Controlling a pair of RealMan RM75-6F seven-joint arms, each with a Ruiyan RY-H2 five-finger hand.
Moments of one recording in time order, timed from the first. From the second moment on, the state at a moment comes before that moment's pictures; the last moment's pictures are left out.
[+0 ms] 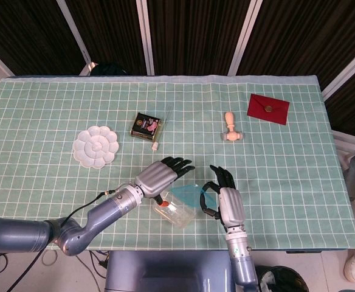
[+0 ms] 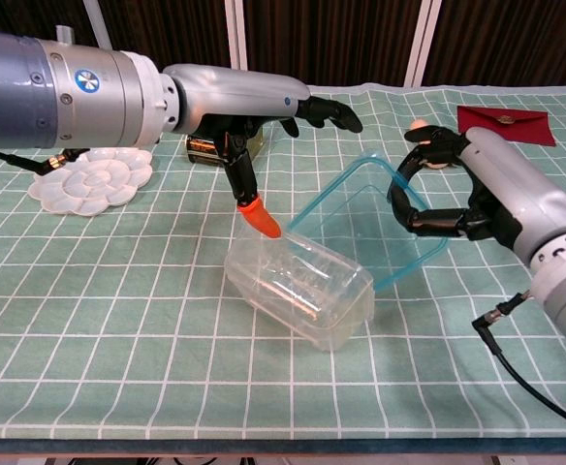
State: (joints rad) left arm -1.16 -1.39 -0.11 -1.78 0.94 0.78 0.32; right arm 0.31 -1.88 0.21 -1.69 -1.33 1.39 -0.26
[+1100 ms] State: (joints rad) left arm -1.04 -1.24 -0.08 -1.89 1.07 0.84 0.27; right arm 0.39 -1.83 0.34 -1.56 -1.24 1.34 -0.27
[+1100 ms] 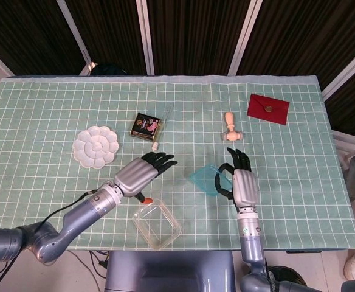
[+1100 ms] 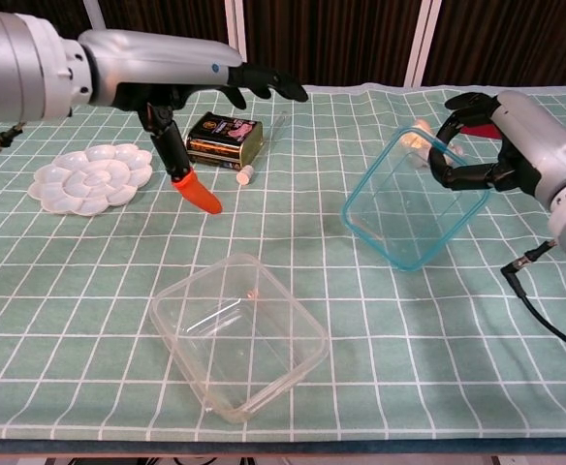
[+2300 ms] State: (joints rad) left arm -0.39 -0.96 0.19 -1.96 1.55 1.49 0.13; right arm 0.16 -1.19 0.25 -1.93 -1.24 1.34 -0.30
